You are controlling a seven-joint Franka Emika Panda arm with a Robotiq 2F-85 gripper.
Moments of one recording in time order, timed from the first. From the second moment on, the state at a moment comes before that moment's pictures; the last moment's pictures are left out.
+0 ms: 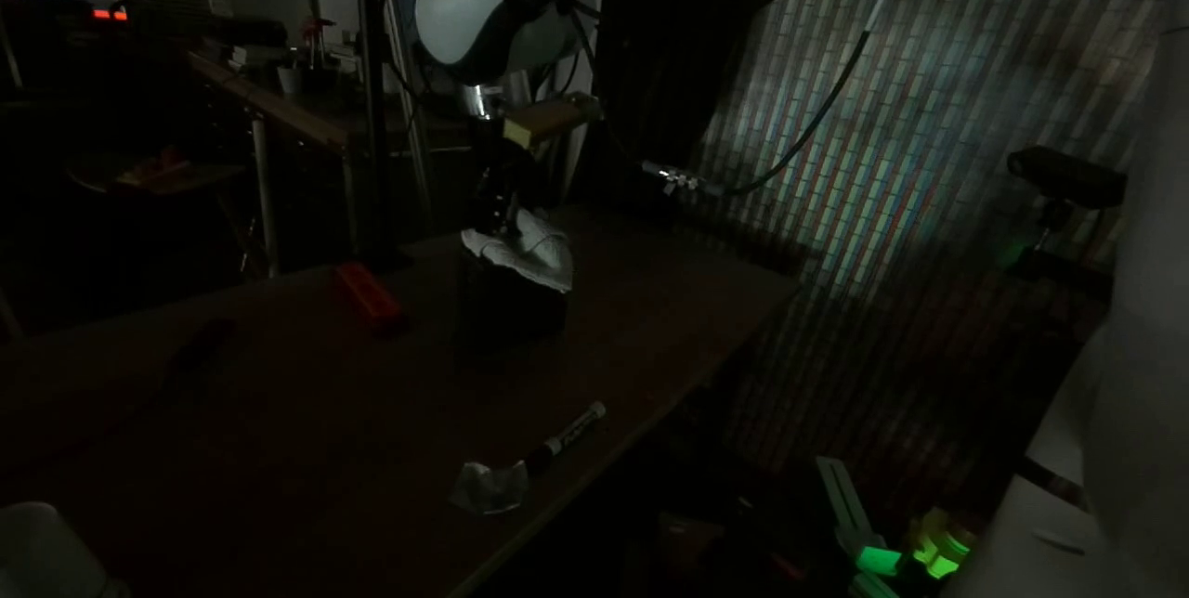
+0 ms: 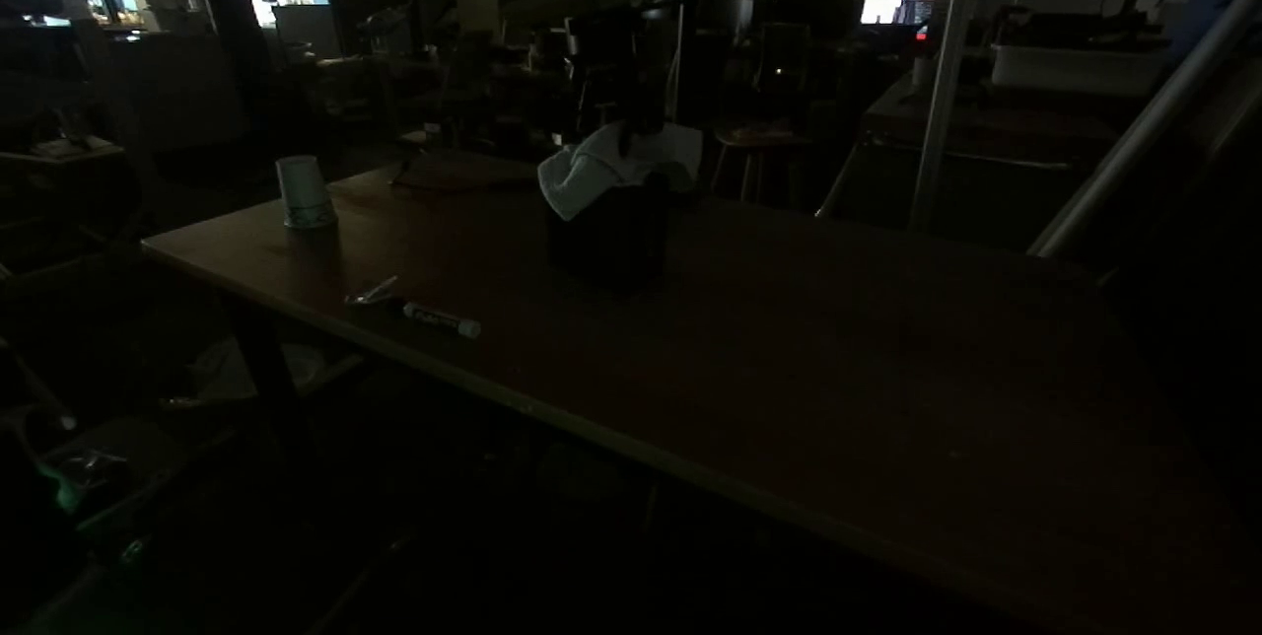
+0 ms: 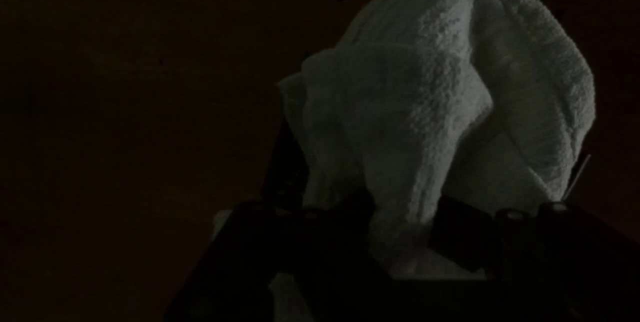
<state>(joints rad) -0.01 0.27 -0.02 -1.84 -0.25 2.03 -0.04</state>
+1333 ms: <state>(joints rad) 0.03 0.28 -0.02 -1.81 -0.26 1.87 0.21</state>
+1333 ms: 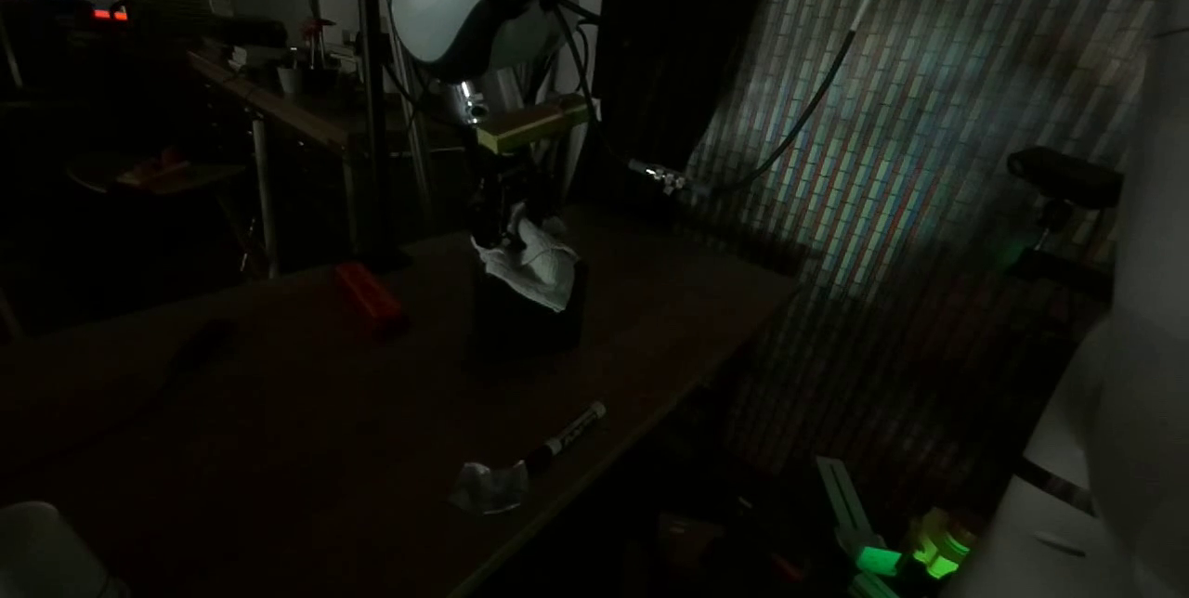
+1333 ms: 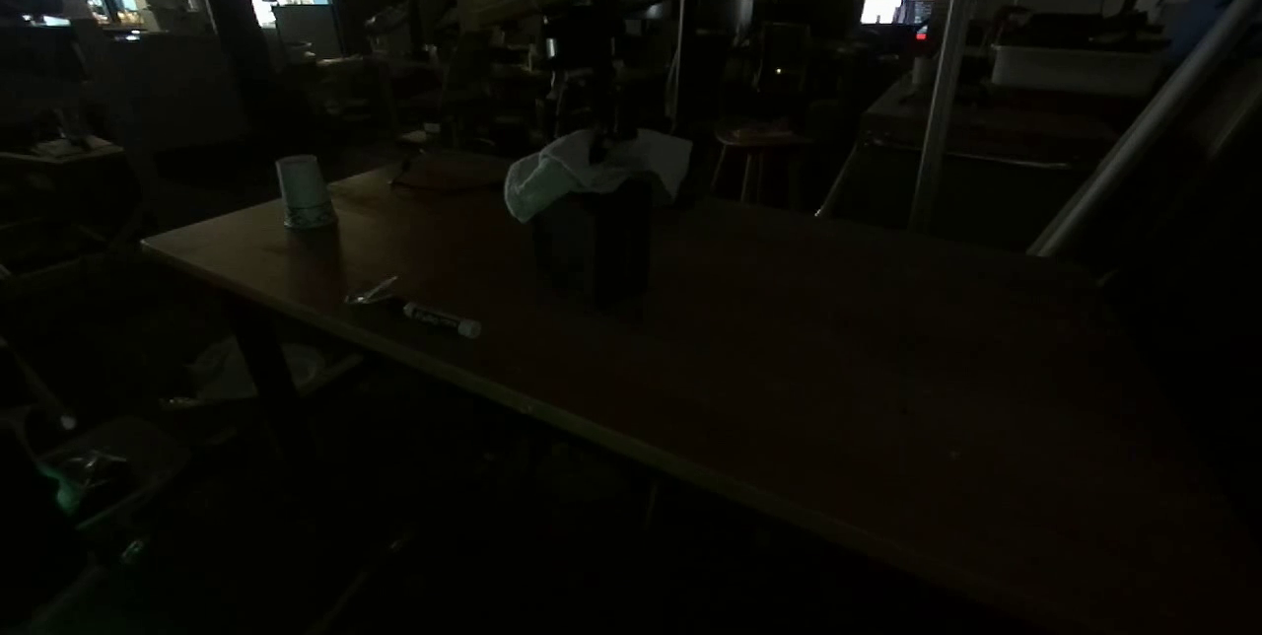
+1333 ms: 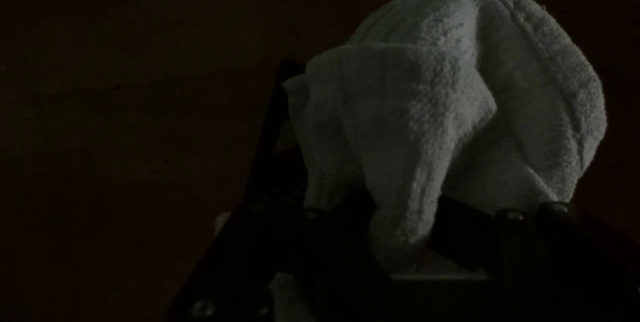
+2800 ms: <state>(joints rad) -0.03 0.33 -0.02 -1.80 0.02 1.86 0.12</state>
